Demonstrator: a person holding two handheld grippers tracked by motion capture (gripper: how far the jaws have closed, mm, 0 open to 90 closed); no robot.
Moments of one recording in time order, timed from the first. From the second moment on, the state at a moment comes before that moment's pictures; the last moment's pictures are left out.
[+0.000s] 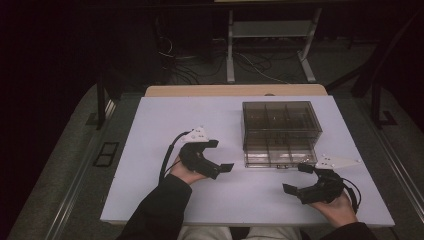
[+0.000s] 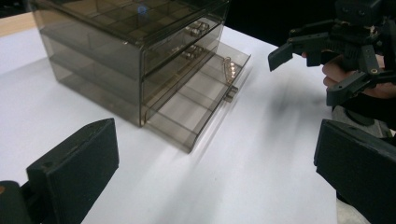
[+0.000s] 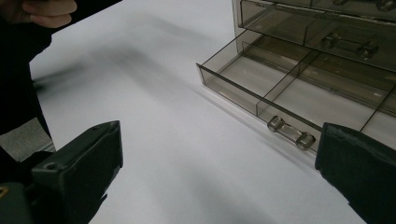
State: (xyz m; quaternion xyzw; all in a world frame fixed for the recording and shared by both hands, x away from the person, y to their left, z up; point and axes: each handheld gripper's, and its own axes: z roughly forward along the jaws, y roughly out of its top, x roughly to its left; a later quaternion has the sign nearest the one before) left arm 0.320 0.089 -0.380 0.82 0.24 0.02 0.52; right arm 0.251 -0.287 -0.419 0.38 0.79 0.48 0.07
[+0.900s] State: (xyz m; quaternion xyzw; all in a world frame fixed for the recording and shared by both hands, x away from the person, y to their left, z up) left arm 0.289 0.154 -0.415 0.78 0.31 0.06 0.54; right arm 0.251 -0.287 -0.419 0.38 0.79 0.48 0.07
